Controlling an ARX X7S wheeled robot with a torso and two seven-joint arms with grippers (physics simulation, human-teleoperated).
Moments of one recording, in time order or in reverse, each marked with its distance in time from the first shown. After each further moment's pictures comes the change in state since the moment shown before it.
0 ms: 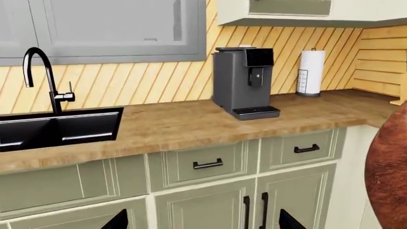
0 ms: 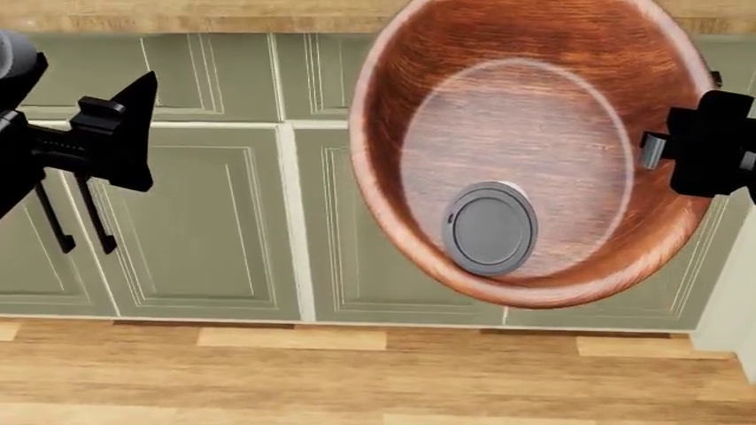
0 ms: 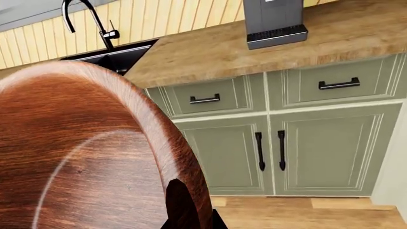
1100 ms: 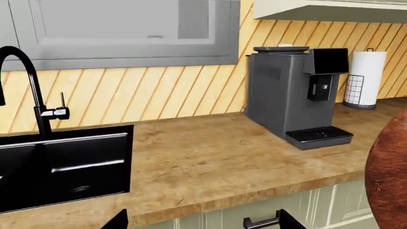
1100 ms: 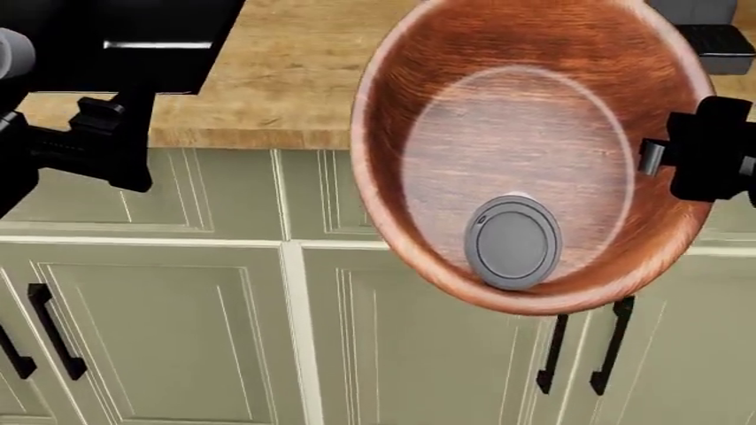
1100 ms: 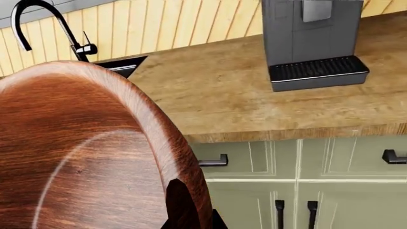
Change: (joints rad) left arm 0.001 -0.005 0.004 0.000 -0.007 0.006 -0.002; right arm 0.001 0.005 -0.010 -0.005 -0.012 0.006 -0.012
